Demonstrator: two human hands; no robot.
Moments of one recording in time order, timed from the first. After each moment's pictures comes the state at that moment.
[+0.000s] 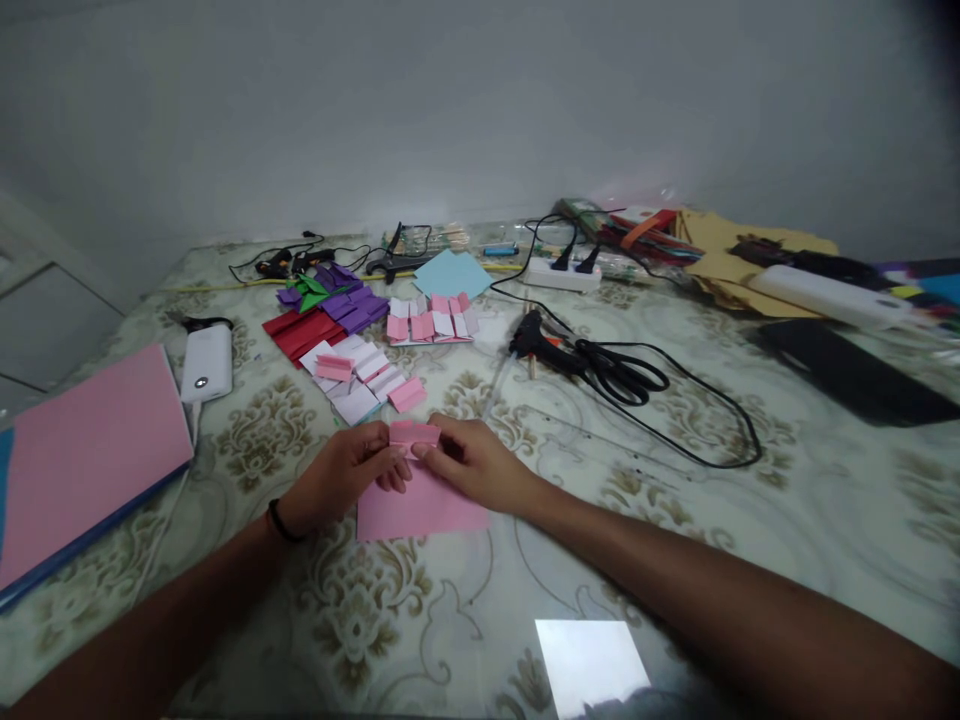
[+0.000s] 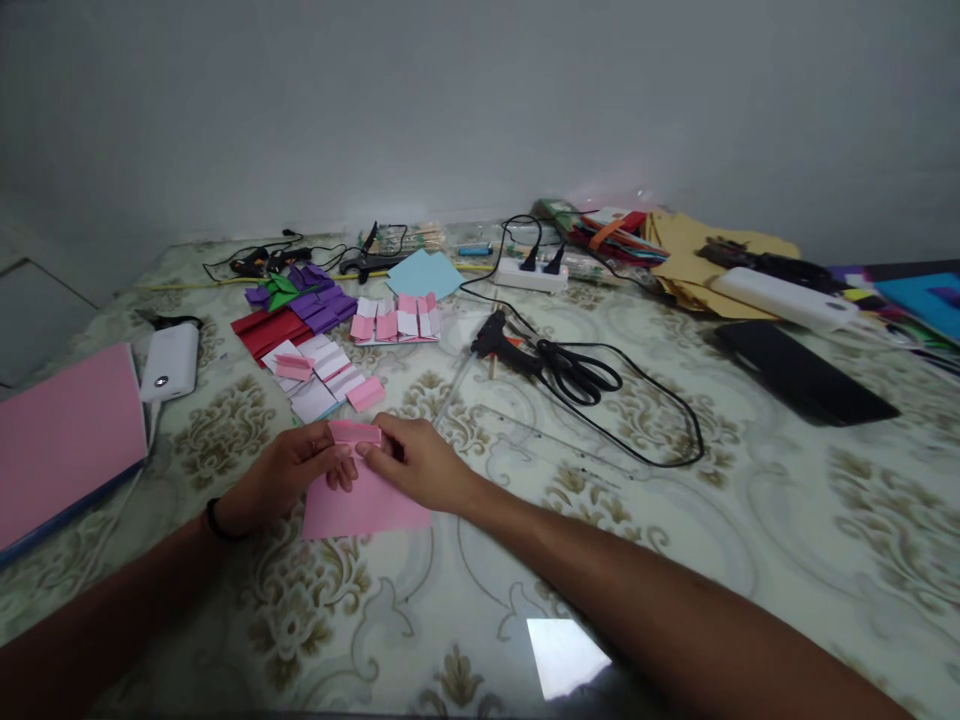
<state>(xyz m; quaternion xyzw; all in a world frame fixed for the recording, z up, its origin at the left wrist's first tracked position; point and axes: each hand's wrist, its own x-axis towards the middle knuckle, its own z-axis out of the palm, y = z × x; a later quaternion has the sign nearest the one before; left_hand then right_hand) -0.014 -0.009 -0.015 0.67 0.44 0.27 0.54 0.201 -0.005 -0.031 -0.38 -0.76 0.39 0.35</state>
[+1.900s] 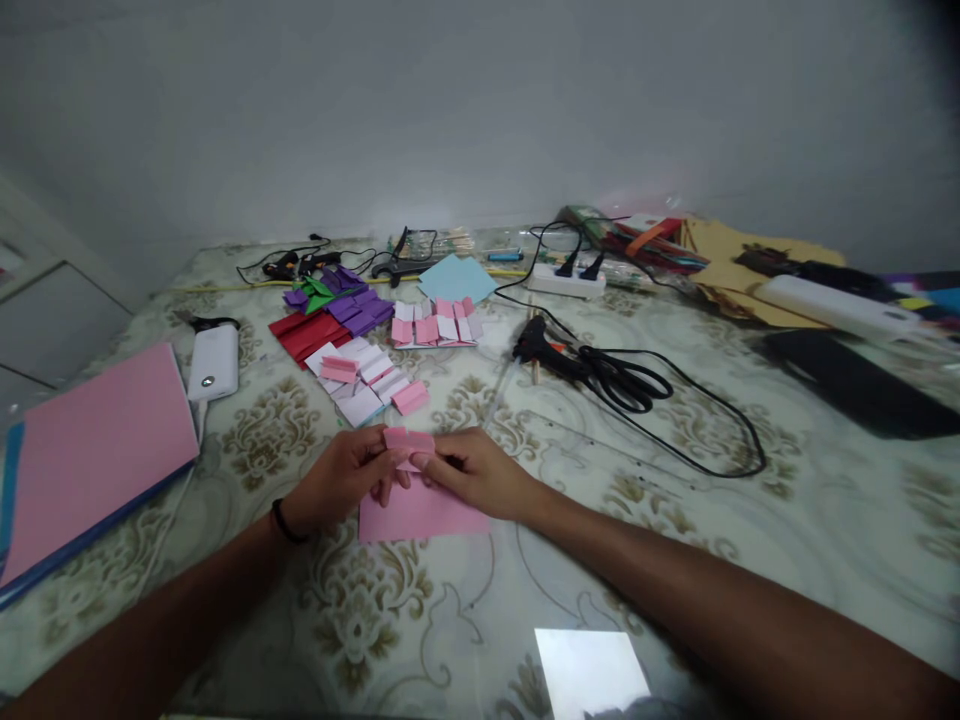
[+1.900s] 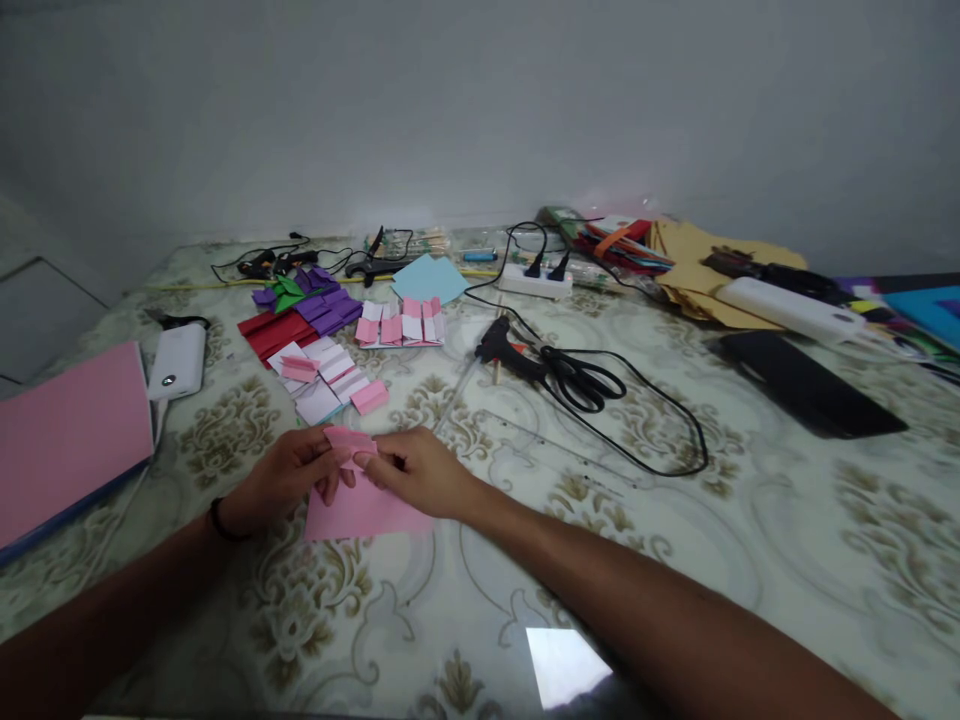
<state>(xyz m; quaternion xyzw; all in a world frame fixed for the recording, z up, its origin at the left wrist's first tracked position) -0.016 -0.011 -0.013 0.67 0.42 0.28 0.54 0.202 -0.006 -0.034 -0.32 -0.77 0.46 0.32</state>
